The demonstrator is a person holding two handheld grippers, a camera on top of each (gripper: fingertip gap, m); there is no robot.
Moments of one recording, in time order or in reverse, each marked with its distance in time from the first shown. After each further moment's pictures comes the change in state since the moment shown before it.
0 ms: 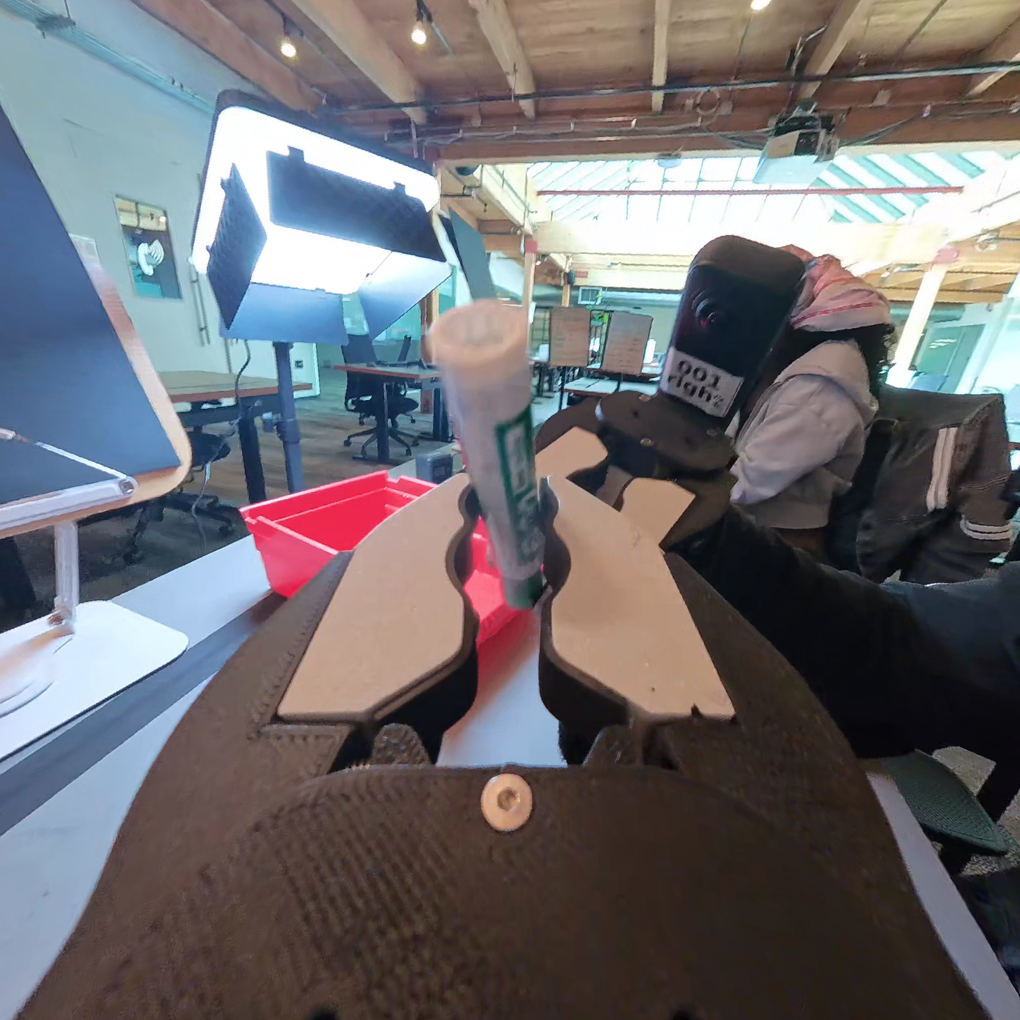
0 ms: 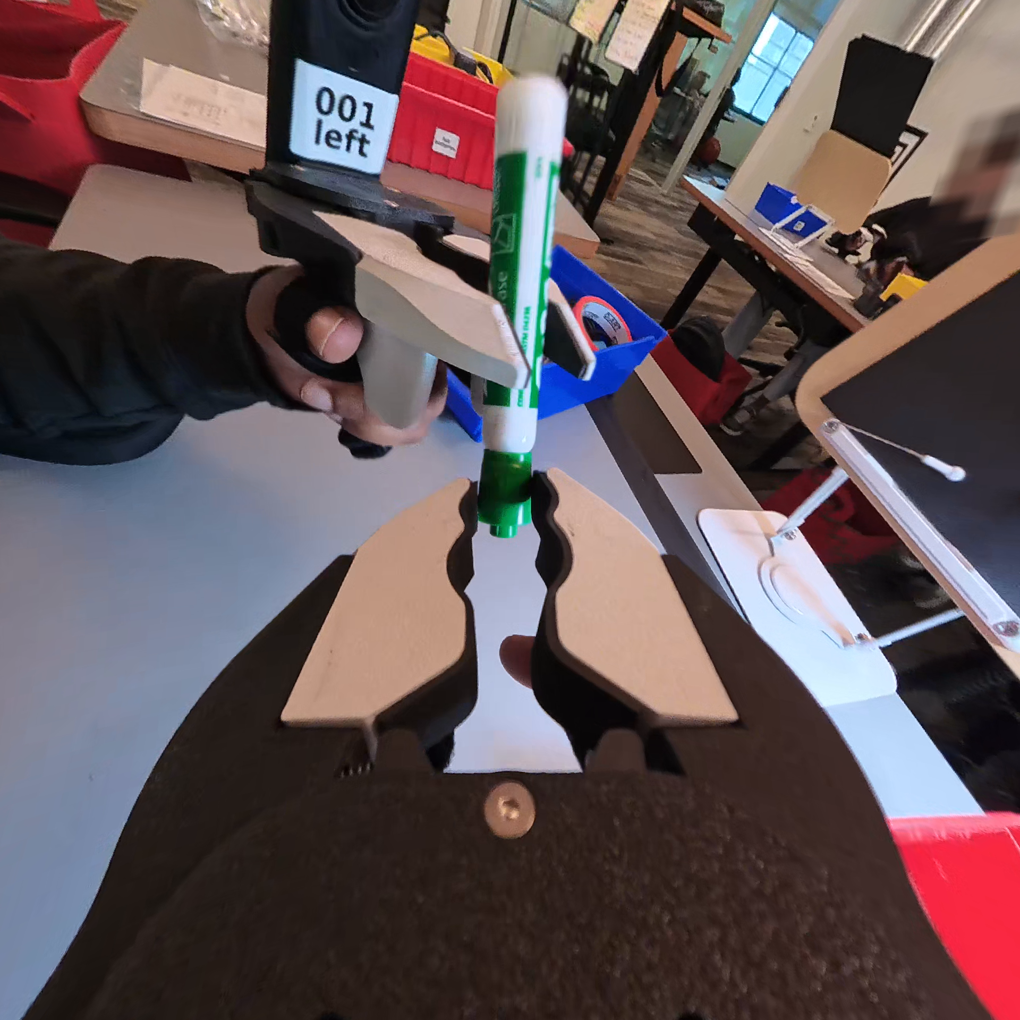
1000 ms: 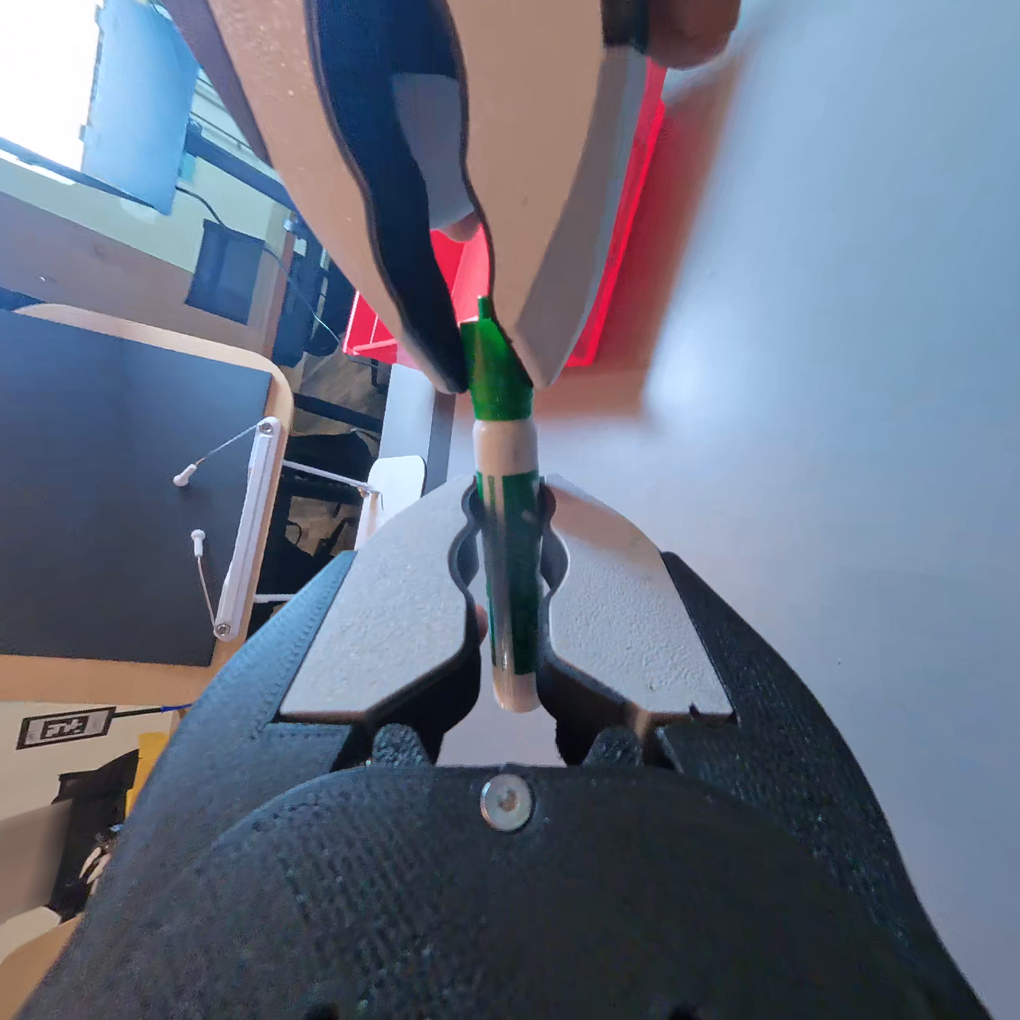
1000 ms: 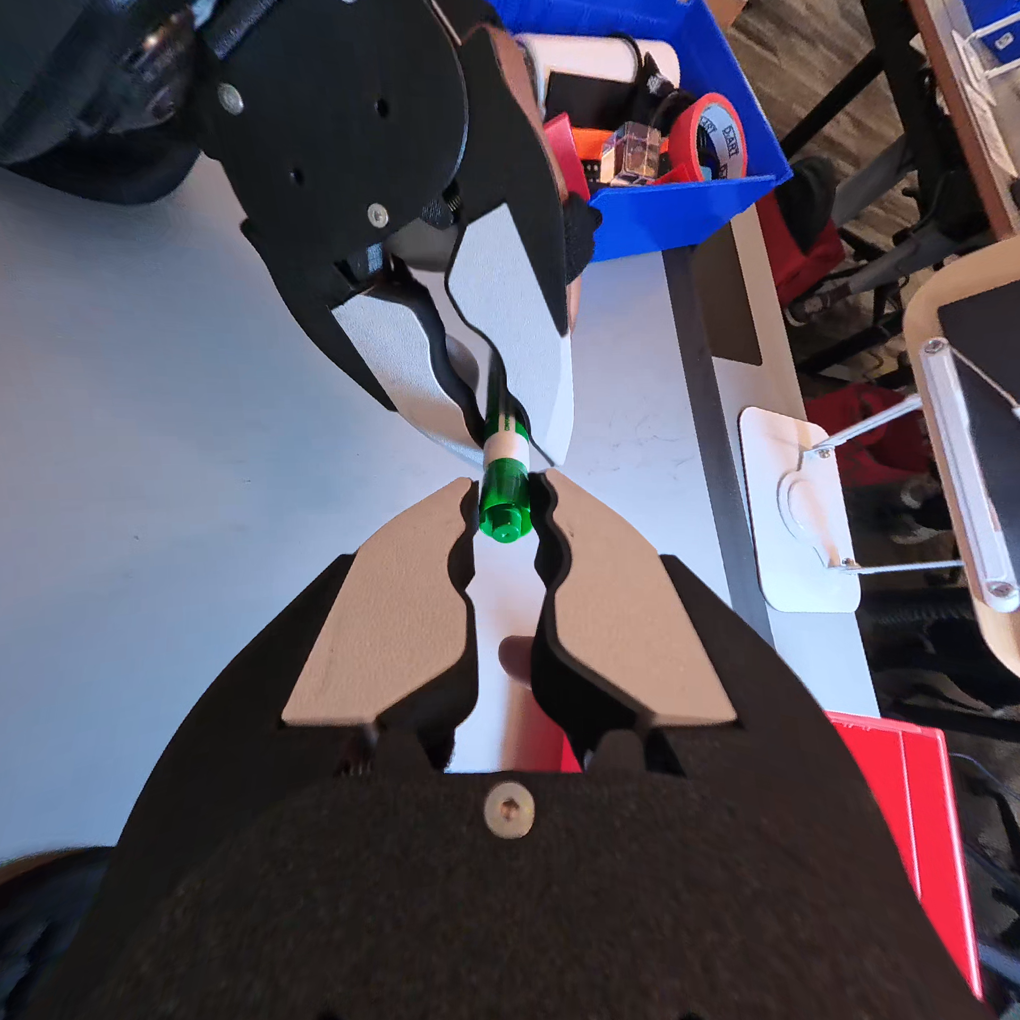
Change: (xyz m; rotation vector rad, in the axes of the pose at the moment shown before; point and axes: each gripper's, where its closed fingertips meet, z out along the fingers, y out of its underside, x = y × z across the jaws) left arm -0.008 0.114 -0.001 -0.791 -0.116 0.955; right arm -0.022 0.044 -0.024 -0.346 -0.120 -0.180
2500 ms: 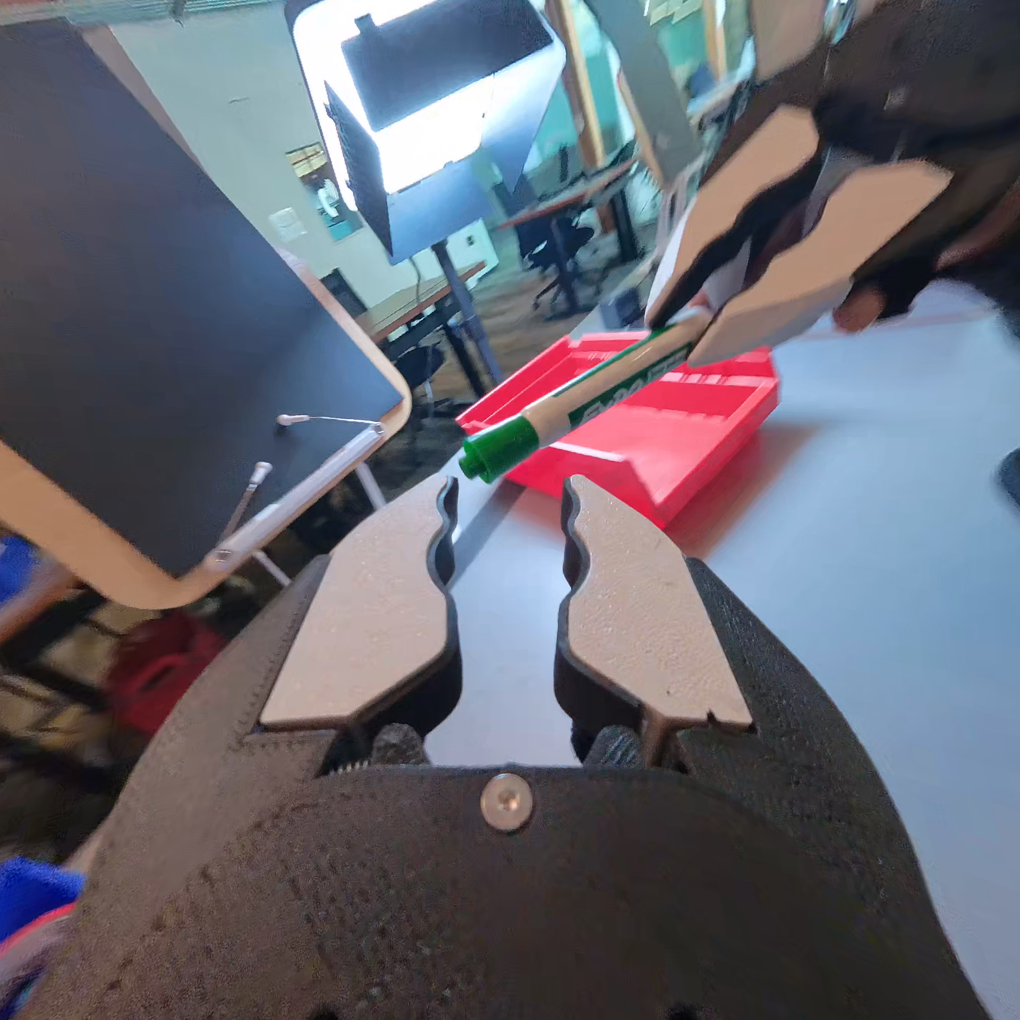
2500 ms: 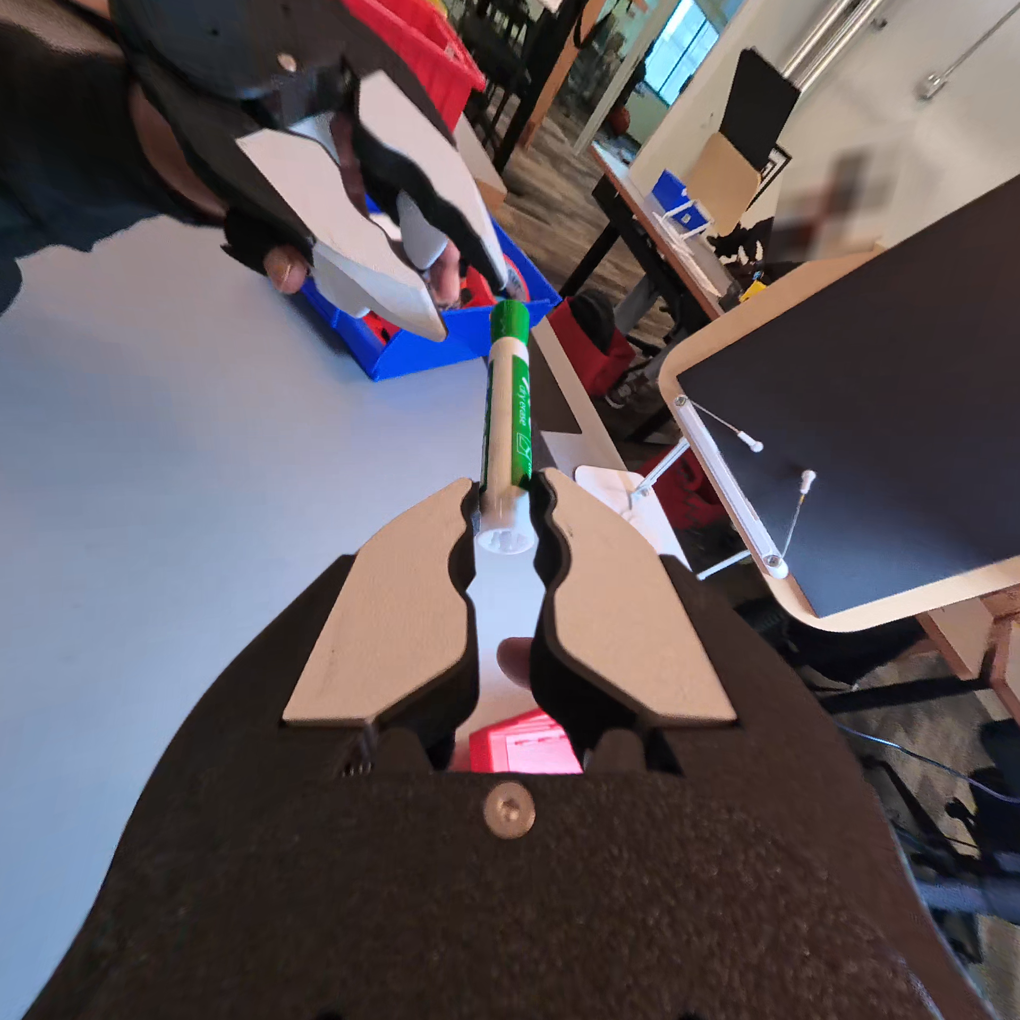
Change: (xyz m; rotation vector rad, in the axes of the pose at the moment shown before) left arm -0.092 0.007 -0.061 0.318 -0.169 -0.523; right arm 0.056 -0.020 -0.039 0.219 0.318 0.030
